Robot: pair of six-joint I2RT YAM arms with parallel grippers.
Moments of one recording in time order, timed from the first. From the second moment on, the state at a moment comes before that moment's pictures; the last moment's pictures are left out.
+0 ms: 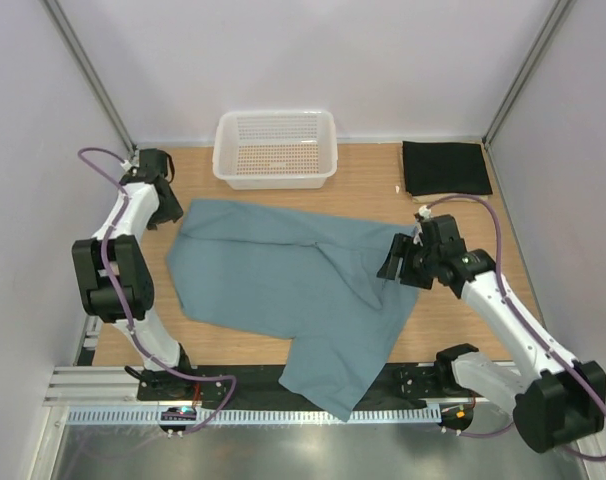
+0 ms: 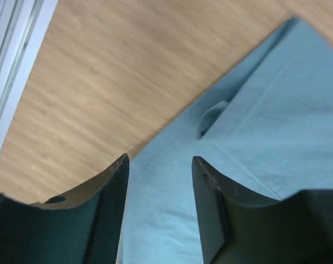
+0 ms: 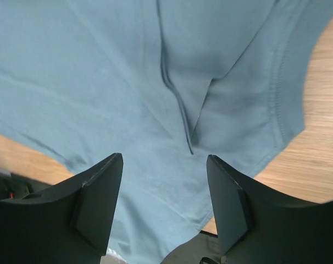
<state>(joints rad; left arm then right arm) 0.08 1.76 1.36 -0.70 -0.34 -0.39 0.28 0.96 0.71 -0.68 -0.22 0.51</state>
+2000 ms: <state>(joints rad) 0.24 1.76 1.19 -0.75 0.14 -0.58 0.27 1.83 1.22 -0.49 -0.34 0.33</state>
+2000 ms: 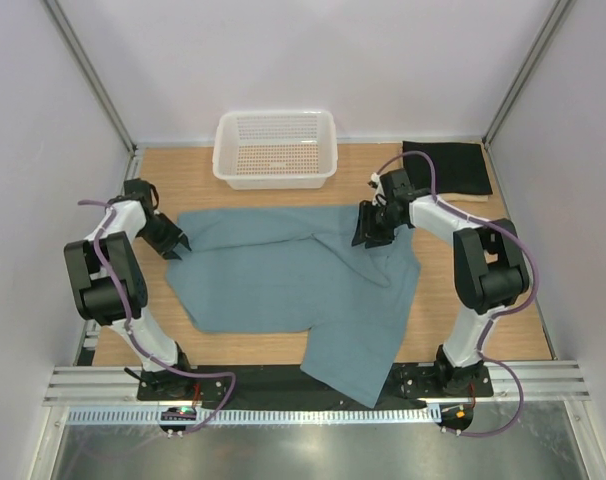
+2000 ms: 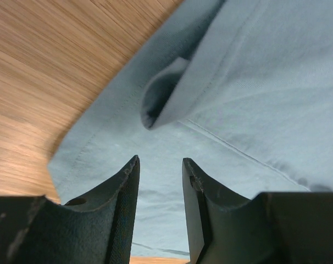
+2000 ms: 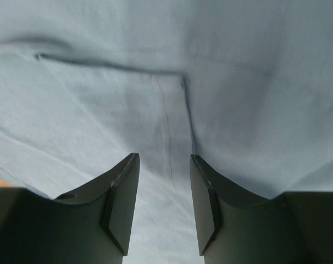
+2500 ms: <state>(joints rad) 0.30 1.83 1.25 -0.71 0.16 -0.58 0.27 1.56 0.98 -0.53 -0.31 0.34</state>
